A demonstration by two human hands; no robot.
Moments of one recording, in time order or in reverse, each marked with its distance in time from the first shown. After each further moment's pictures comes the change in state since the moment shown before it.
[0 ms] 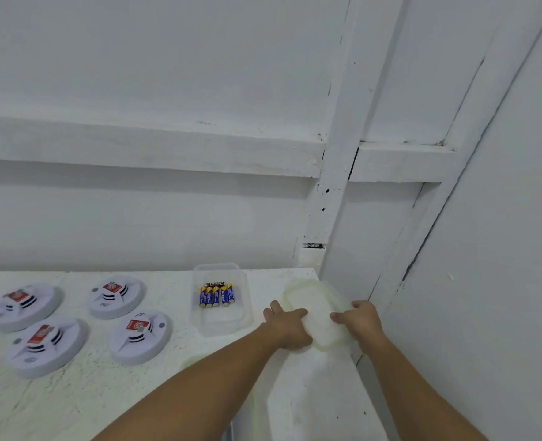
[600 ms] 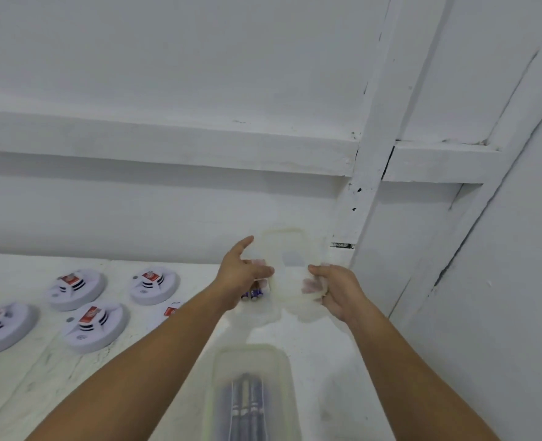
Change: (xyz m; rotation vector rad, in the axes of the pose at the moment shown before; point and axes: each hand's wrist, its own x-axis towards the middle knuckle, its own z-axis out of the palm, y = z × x) left_hand -0.044 -0.090 -0.093 -1.248 0.445 0.087; right_hand -0.039 -0.089 0.060 0.613 -0.438 0.040
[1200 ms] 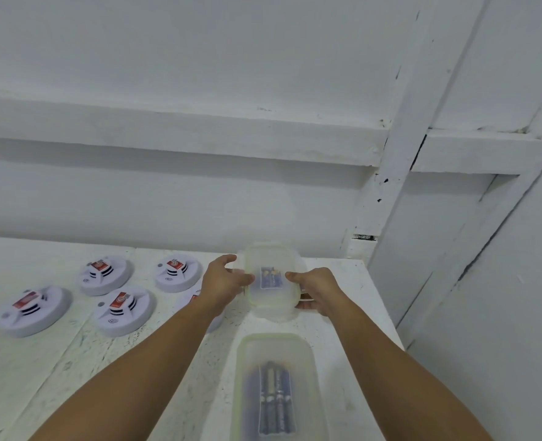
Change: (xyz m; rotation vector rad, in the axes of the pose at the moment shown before) left_hand -0.002 -0.037 -0.069 0.228 0.225 -0.035; right_hand 0.002 0.038 0.064 -0.345 -0.021 0.080
